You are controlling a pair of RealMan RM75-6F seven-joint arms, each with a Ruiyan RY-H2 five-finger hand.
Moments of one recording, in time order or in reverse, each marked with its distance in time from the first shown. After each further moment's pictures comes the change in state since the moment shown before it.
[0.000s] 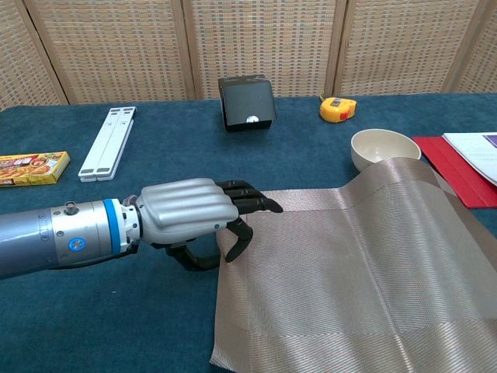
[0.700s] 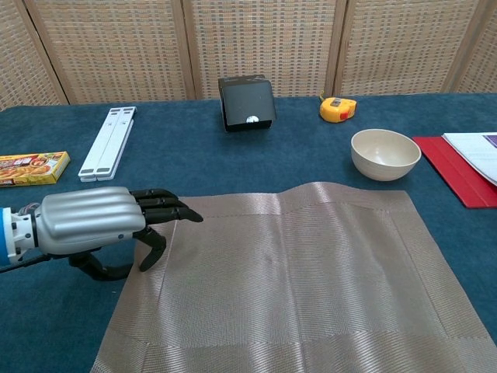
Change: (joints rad) left arm 0.136 0.161 0.145 0.010 0.083 0.144 -0.071; right arm -0.001 -0.005 -0.007 -0.010 -0.015 0.001 -0.024
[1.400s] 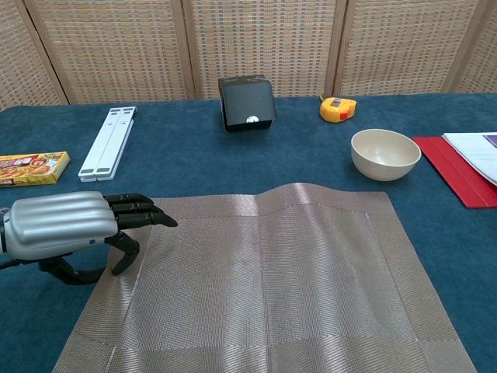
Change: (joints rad) left arm 0.044 0.027 0.019 0.040 0.025 0.012 -0.015; right arm -0.002 0.002 -0.002 -0.006 -0.008 0.006 0.000
